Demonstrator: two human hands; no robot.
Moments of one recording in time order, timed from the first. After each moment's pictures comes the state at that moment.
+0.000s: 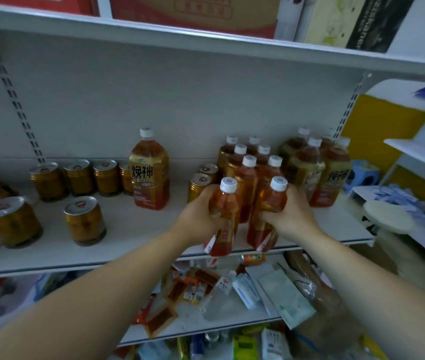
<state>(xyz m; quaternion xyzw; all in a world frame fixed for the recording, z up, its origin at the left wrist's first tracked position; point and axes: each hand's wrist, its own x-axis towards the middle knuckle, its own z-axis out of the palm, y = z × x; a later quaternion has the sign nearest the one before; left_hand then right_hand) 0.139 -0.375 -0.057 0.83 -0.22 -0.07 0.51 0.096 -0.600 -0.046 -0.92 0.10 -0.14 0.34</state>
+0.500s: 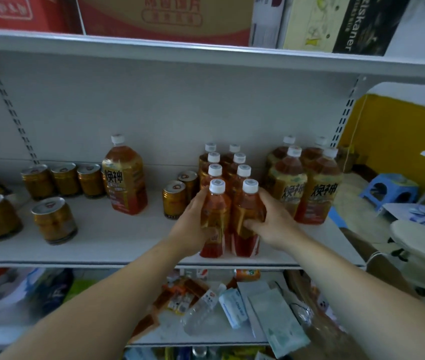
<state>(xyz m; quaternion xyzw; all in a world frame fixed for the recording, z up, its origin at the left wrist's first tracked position) 0.138 -0.467 -0.069 0.88 -0.16 0.00 0.45 0.117 -0.674 -0.046 -0.91 -0.06 -0.06 0.41</state>
